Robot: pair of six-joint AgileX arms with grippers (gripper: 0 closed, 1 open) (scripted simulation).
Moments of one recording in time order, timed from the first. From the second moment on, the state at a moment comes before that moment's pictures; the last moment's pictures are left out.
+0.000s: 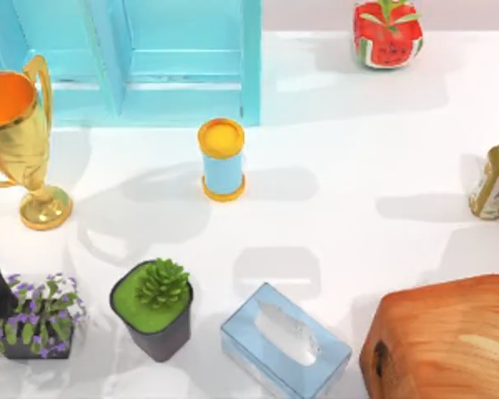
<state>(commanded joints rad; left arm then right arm) 0.00 0.00 0.00 0.00 0.00 0.00 -0.53 1.81 1.66 -1.32 -0.01 -0.52</state>
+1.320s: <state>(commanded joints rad) 0.00 0.00 0.00 0.00 0.00 0.00 -0.51 1.82 1.42 -1.07 -0.01 -0.49</state>
